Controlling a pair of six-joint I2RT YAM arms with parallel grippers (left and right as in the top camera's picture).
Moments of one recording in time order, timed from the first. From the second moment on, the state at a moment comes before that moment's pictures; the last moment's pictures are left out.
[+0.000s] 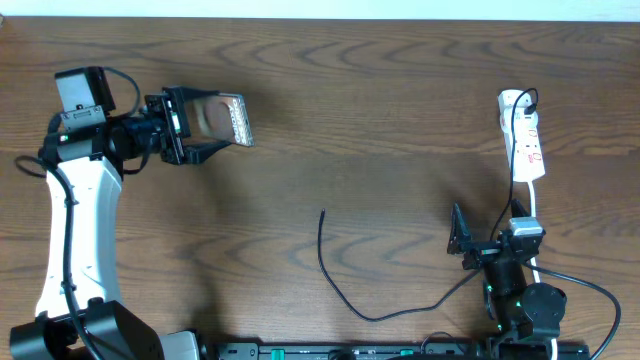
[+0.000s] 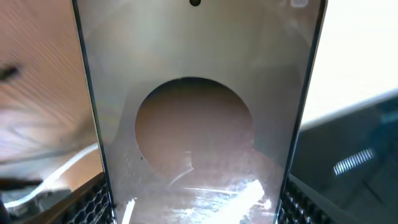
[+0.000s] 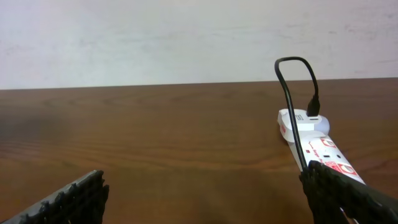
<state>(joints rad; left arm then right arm) 0.25 1.50 1.26 -0.76 0.98 -1.45 -0.04 0.01 0.01 -0.05 -0.17 0.06</state>
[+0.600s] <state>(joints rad) 0.25 1.58 1.26 -0.84 0.69 -1.38 -0.04 0.13 0.10 0.05 -0.33 0.08</state>
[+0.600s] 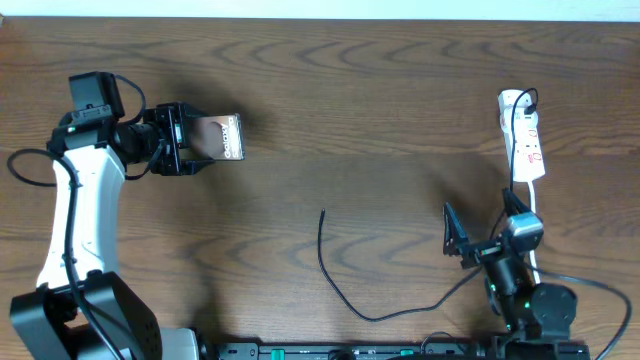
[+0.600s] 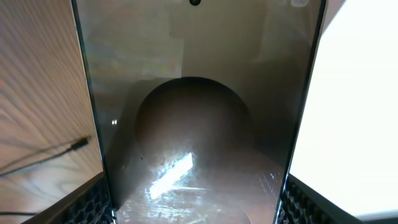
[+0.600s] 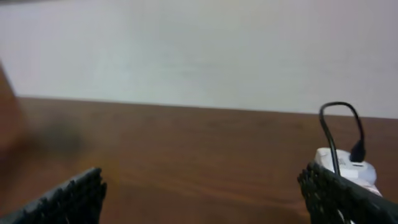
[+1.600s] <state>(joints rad) 0.15 1.58 1.26 -0.91 0.45 -1.43 0.14 1.89 1.19 0.50 -1.29 0.84</state>
